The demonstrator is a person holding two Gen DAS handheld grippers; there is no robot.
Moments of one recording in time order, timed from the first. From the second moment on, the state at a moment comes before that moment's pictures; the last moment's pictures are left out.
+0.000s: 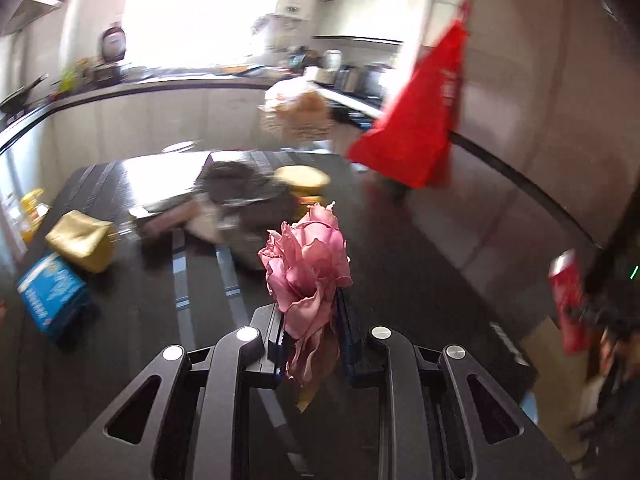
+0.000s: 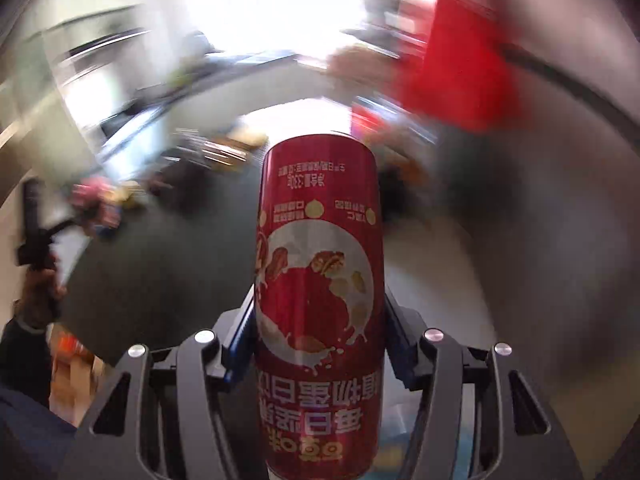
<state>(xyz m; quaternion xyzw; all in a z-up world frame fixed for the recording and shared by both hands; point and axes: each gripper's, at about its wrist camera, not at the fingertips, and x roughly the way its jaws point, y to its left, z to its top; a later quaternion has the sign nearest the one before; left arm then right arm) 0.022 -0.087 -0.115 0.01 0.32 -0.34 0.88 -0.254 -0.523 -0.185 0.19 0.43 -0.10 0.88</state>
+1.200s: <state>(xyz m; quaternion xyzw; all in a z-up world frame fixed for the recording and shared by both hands) -0.270 -0.505 -0.369 0.29 0.51 -0.59 0.56 -0.537 -0.598 -0.324 0.40 0.33 -0.36 0.78</state>
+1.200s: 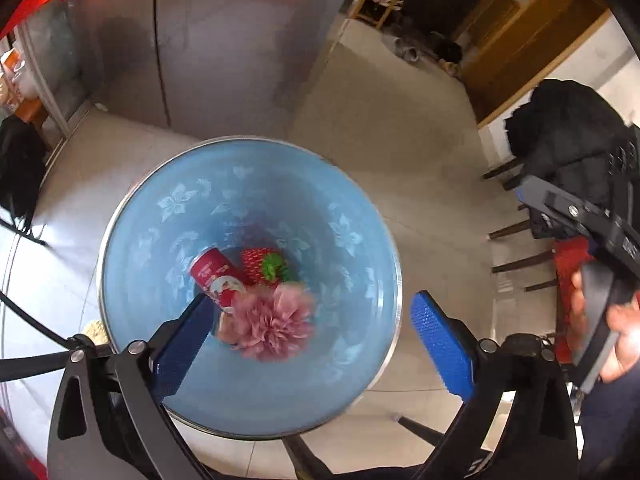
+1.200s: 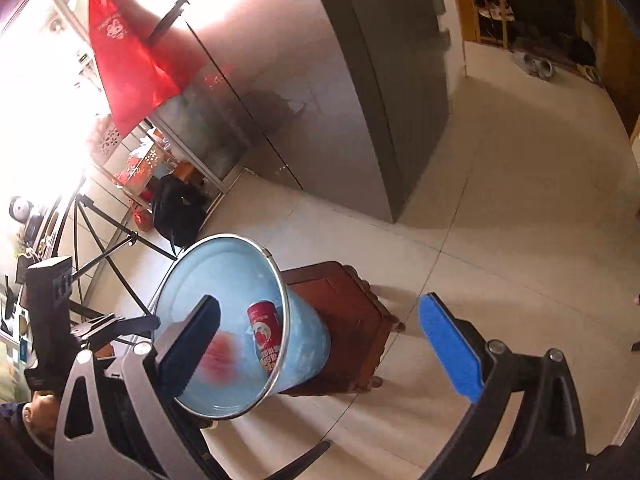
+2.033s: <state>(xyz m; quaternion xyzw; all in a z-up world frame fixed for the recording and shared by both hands) -0.012 -0.041 -0.128 0.00 0.35 -0.27 0.90 0.099 -0.264 -0.135 -0.03 0.38 0.11 0.92</state>
